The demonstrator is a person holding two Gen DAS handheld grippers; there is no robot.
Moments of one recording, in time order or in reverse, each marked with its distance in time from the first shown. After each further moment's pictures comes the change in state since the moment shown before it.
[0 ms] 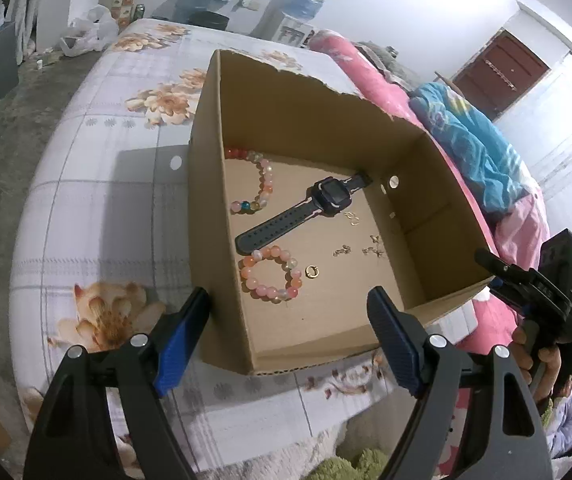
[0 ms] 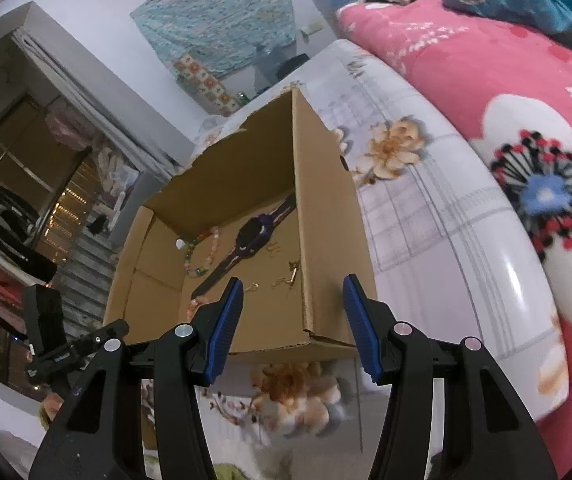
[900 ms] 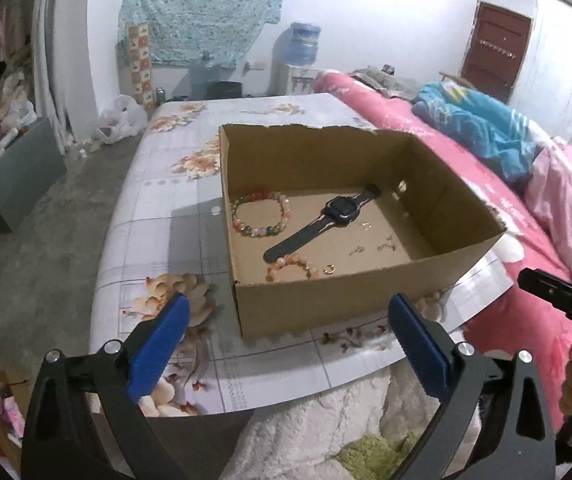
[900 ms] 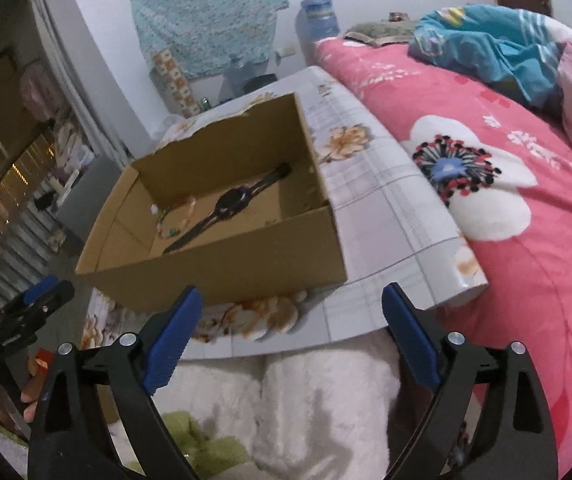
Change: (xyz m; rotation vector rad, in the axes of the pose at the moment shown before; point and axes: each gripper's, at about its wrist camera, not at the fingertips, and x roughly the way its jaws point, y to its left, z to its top) left arm -0.060 -0.067 -0.070 0.218 -0.210 0.294; right arm -0.060 0.052 -0.086 -0.160 -0.089 -0.269
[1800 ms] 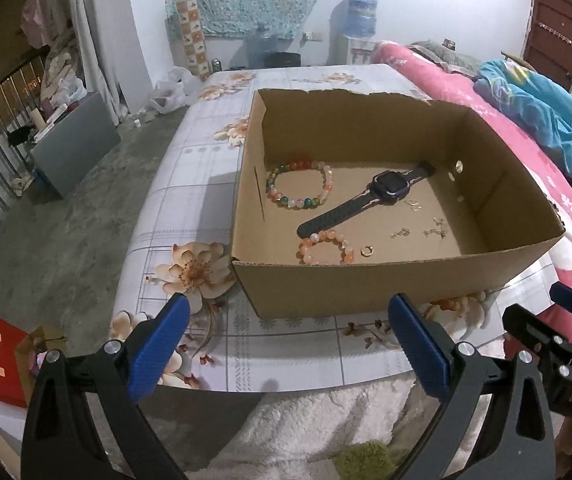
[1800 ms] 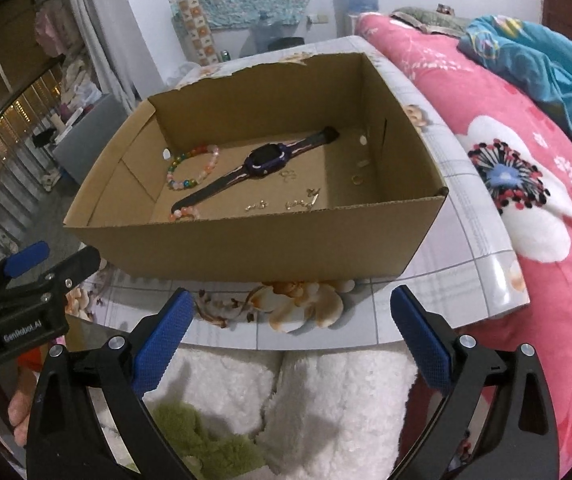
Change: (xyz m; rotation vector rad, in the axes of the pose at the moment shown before) left arm 0.028 -0.023 0.001 -0.076 0.119 0.229; right arm 0.046 0.051 0.000 -0.135 0.127 -0.035
